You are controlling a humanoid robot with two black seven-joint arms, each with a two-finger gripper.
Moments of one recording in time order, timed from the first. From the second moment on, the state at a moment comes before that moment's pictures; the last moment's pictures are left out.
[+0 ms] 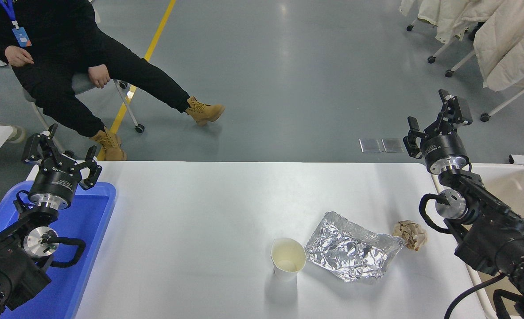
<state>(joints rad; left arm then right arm) -0.64 0.37 -0.68 -0.23 -0.08 -0.64 -0.64 0.79 -0.22 0.76 0.39 -0.21 0.13 0.61</state>
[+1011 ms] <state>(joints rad) -0.65 0.37 -0.68 -0.24 -0.08 -0.64 -0.64 0.81 -0.49 0.45 0.85 -0.48 0.06 0.33</state>
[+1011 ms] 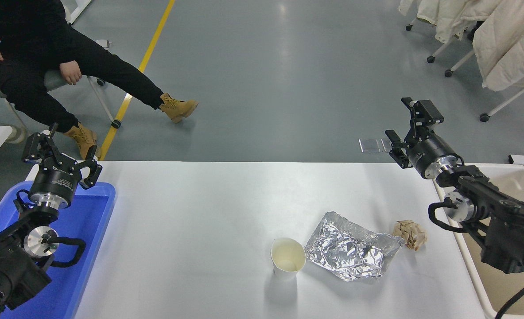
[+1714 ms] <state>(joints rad) -0.64 0.37 -0.68 -0.24 -0.07 -0.64 -0.64 0.90 -0.69 0.13 1.38 -1.10 0.20 0.07</state>
